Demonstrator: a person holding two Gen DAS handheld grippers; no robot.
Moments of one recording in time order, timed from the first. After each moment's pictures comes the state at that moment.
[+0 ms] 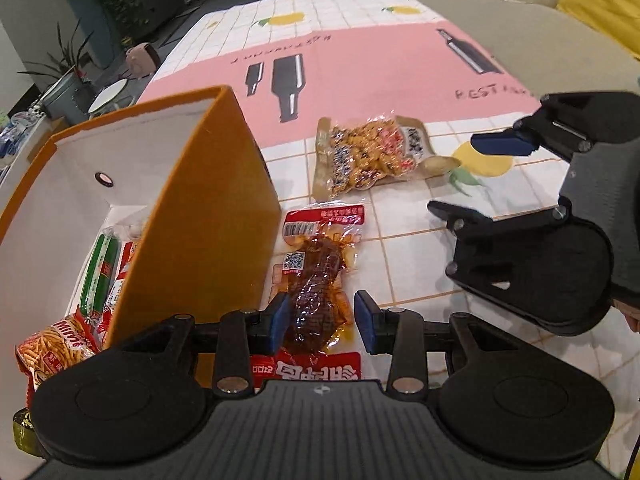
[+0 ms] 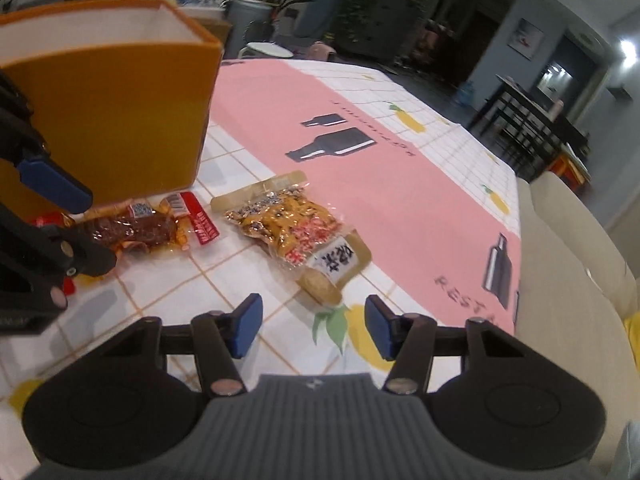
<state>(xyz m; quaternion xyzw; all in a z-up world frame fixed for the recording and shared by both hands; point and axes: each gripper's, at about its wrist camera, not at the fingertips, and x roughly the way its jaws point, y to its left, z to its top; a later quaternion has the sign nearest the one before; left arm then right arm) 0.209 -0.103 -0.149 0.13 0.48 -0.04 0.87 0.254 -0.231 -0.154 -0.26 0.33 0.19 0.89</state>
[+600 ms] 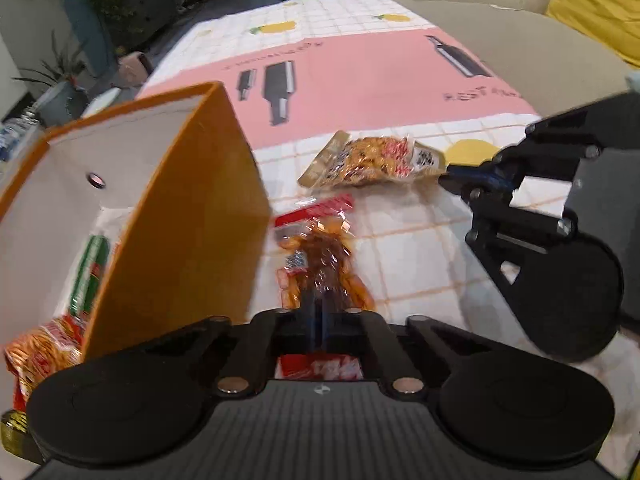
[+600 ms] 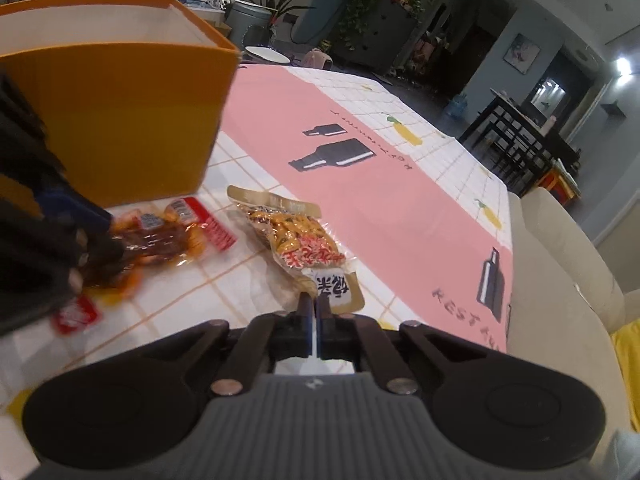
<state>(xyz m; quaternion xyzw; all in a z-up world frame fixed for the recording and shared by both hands) 0.194 -0.098 -0.151 0.12 0.46 -0.07 0.88 0.234 -0.218 -0.151 -0.28 0.31 0.18 0.89</state>
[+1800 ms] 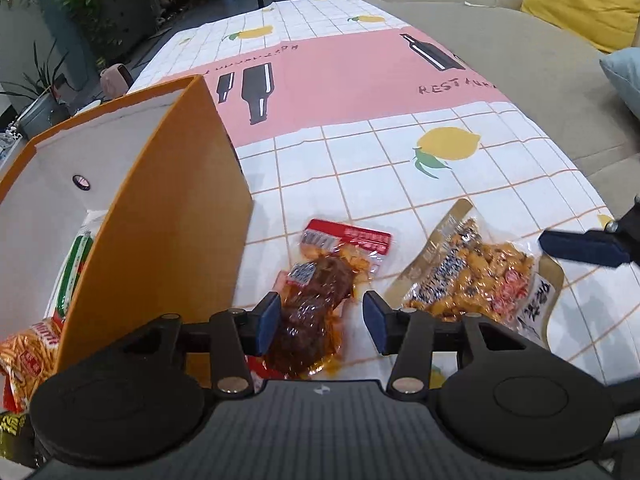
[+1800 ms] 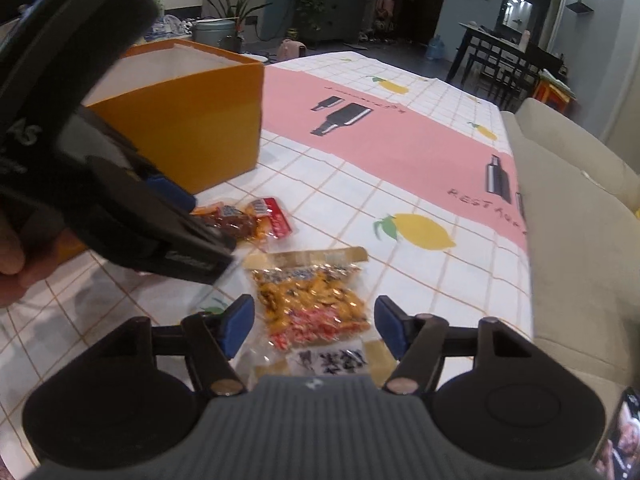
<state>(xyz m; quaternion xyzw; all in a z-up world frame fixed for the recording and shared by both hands) 0.188 -0.099 -0.155 0.13 0.45 -0.09 0.88 0.150 -0.239 -0.135 -0.13 0.37 0.17 0.90</state>
